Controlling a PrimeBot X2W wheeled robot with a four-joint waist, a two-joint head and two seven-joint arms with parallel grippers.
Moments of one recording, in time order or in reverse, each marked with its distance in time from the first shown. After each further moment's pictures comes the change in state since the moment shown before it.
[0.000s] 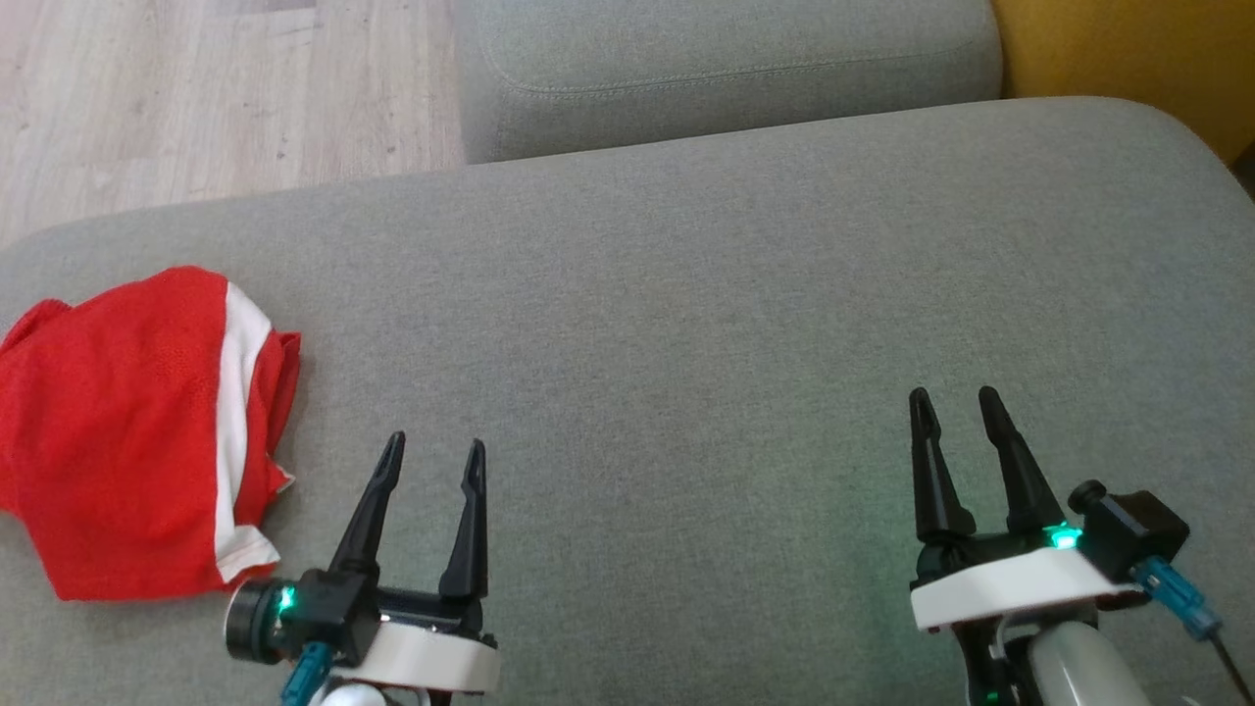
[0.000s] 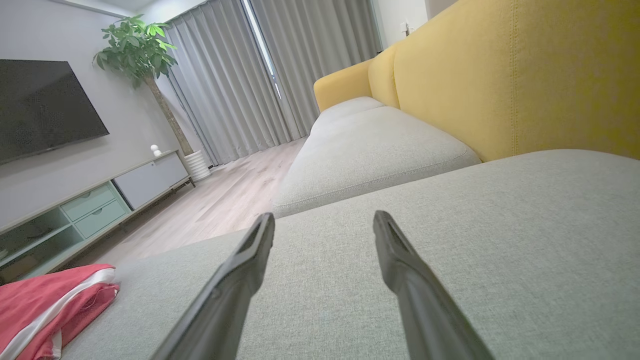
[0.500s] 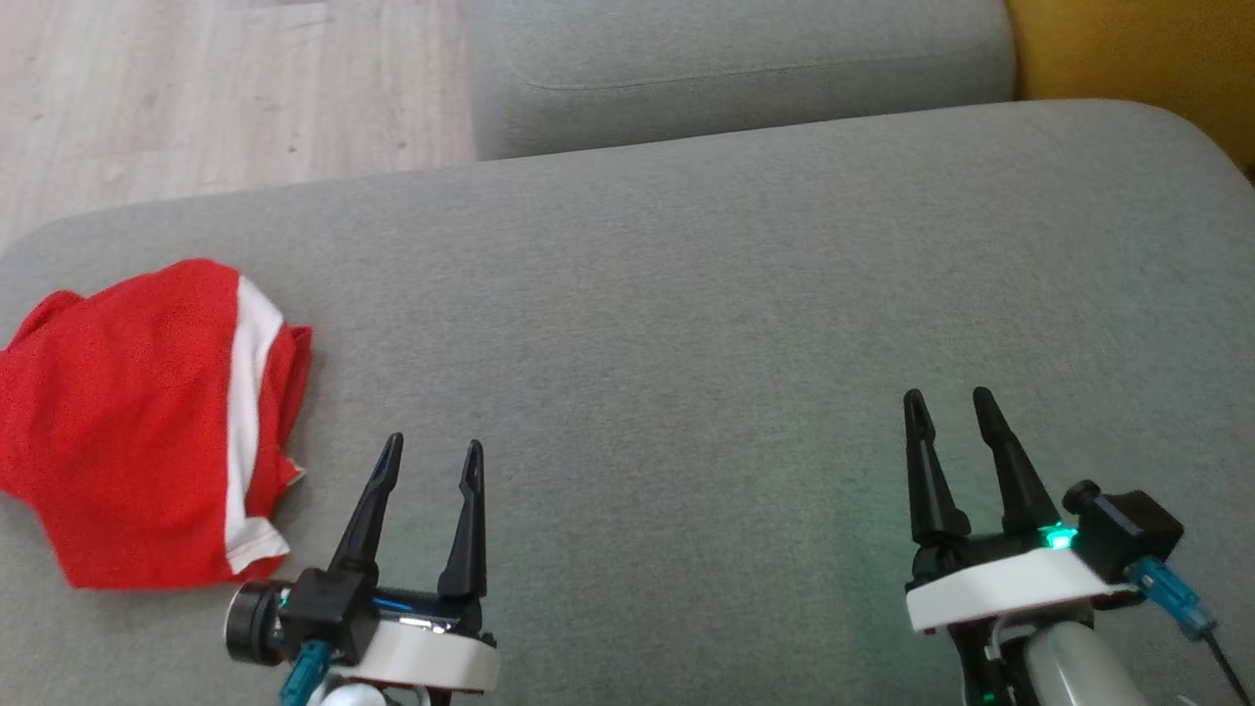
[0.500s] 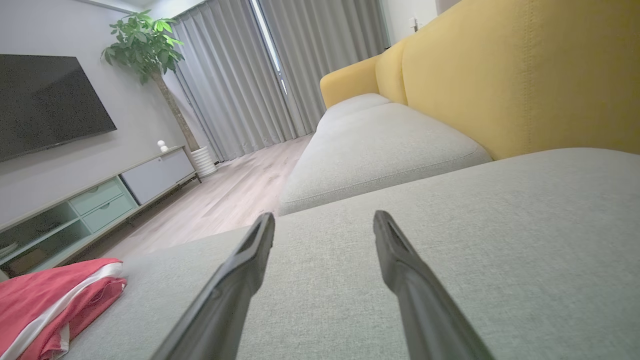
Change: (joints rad) left arm -0.002 -0.003 0.003 0.012 -0.010 0.002 0.000; right arm 0.000 0.000 0.007 0.002 -0.001 0.000 0.000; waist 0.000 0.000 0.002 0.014
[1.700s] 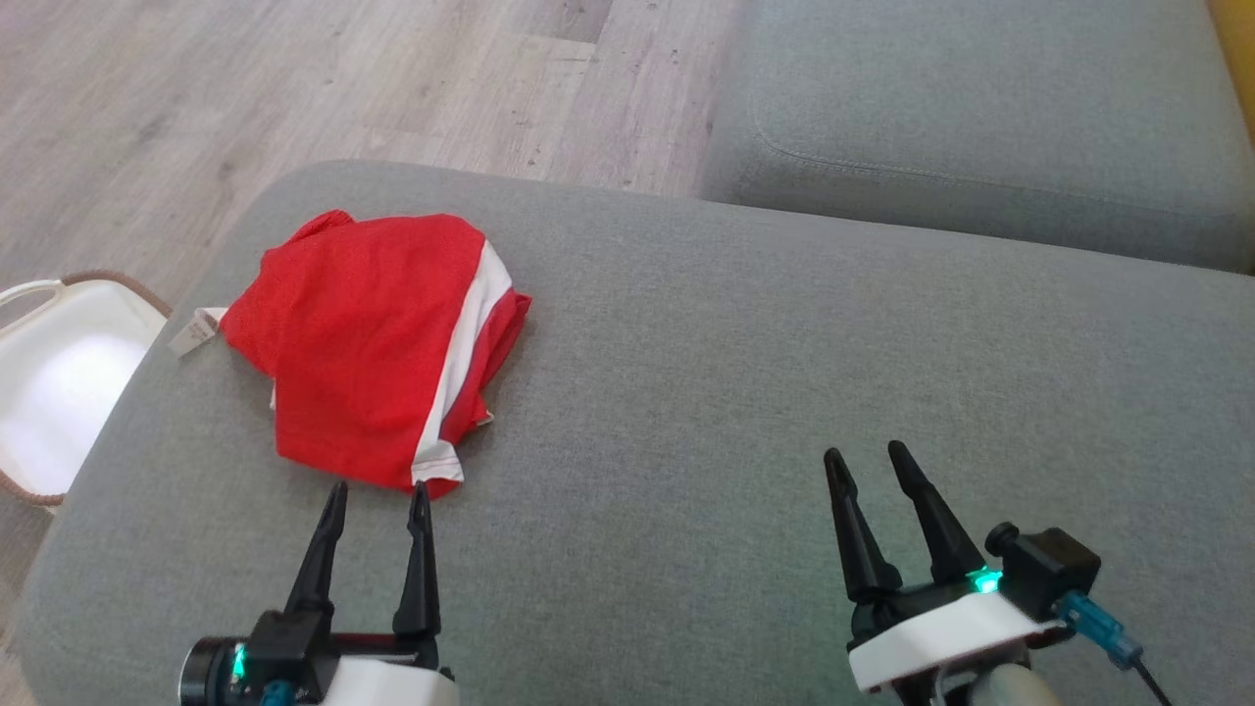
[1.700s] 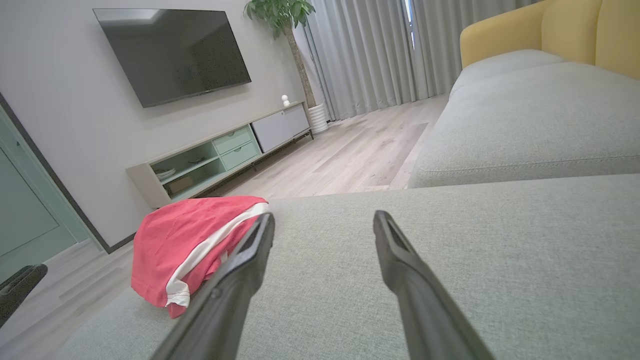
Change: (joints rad) left arm 0.074 -0.002 0.089 0.006 0.027 0.027 0.000; right arm 0.040 -0.001 0.142 0.030 0.038 0.000 0.000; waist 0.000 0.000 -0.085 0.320
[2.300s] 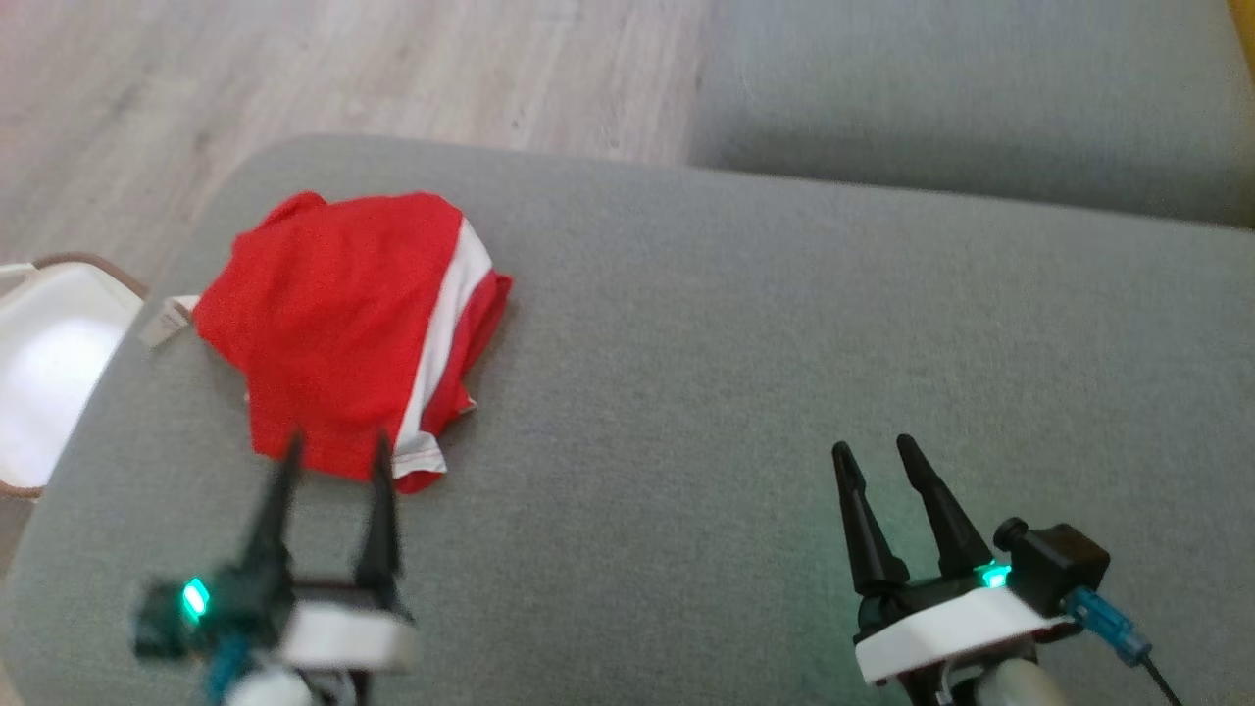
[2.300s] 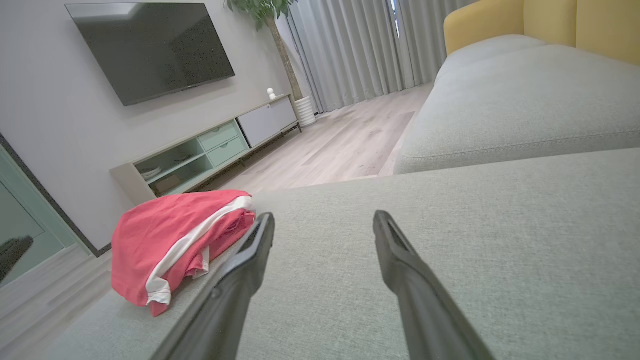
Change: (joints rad) left arm -0.043 0.021 0.048 -0.010 0.026 -0.021 0.000; right arm -0.002 0.000 -0.009 -0.004 -0.002 0.000 0.000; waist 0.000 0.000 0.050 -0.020
